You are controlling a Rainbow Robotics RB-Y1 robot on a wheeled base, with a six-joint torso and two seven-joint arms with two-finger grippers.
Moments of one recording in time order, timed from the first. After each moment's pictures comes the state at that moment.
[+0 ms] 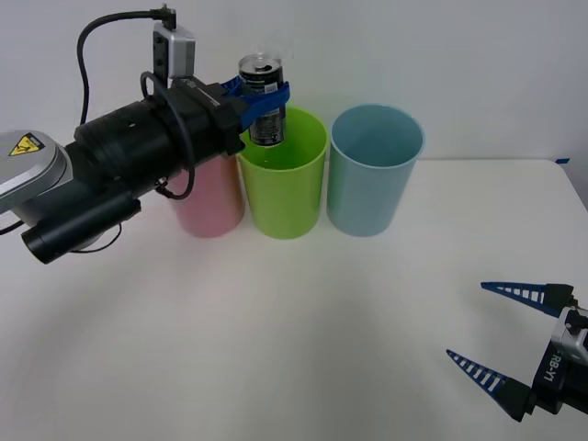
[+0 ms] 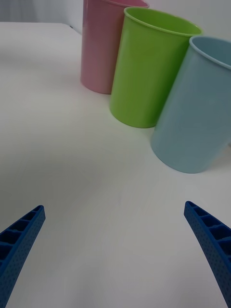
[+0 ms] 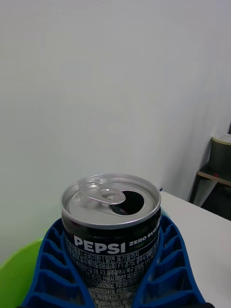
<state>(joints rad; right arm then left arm) 0.44 -0.43 -0.37 -2.08 1.48 -1.13 -0.01 -0.66 0.96 -0.66 -1.84 -0.58 -0.08 0.17</state>
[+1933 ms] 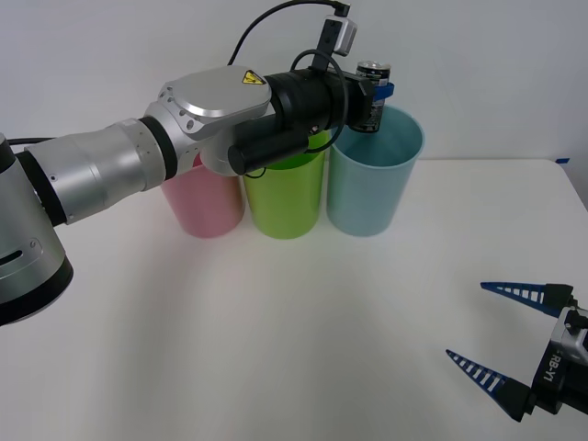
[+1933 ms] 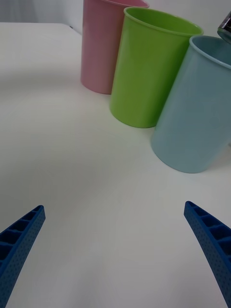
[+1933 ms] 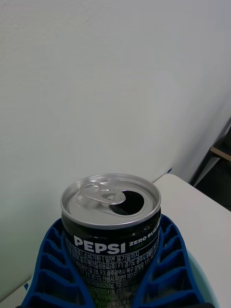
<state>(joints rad) 0.44 -0.43 -0.37 -2.08 1.48 -1.13 -0.01 -1.33 0.44 -1.18 -0.94 -0.49 -0.08 0.41</state>
